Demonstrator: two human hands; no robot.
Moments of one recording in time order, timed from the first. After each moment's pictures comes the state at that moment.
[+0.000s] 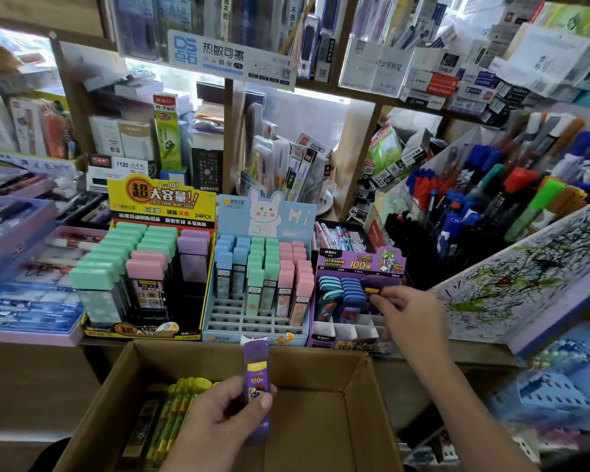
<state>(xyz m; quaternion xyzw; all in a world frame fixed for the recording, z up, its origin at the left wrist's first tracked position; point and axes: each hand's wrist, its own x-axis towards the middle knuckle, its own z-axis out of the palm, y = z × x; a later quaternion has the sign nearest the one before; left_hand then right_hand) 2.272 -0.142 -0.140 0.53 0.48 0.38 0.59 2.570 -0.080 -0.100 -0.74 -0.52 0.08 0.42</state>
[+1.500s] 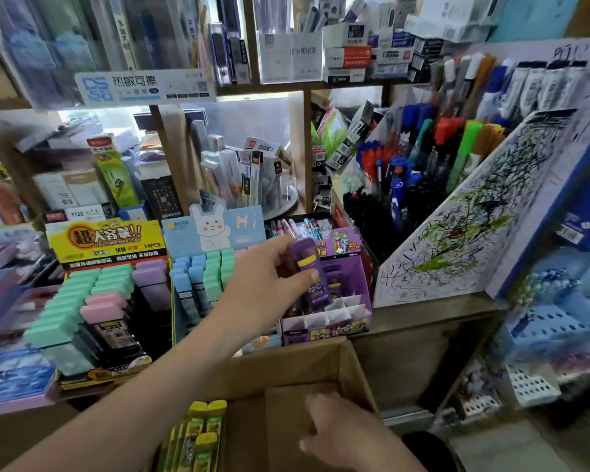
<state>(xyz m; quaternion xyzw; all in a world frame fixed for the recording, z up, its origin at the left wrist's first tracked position) 2.375 -0.052 -0.023 0.79 0.36 0.35 0.36 2.484 -0.158 -0.126 -0.71 -0.57 0.41 -0.04</state>
